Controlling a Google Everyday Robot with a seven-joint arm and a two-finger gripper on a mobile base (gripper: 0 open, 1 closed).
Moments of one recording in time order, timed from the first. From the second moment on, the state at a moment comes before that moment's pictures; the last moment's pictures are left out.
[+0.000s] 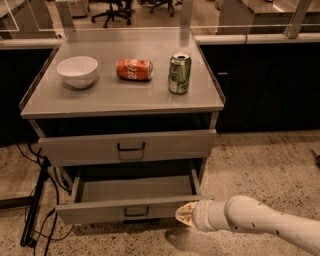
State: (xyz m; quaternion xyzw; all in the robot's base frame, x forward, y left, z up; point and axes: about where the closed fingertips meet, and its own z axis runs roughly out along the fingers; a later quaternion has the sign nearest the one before) arm 0.459 -0.082 0.465 -0.61 0.70 0.15 0.35
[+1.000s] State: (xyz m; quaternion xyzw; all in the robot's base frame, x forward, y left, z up) arm 0.486 -0.077 0.471 -0.61 0.69 0.13 0.36
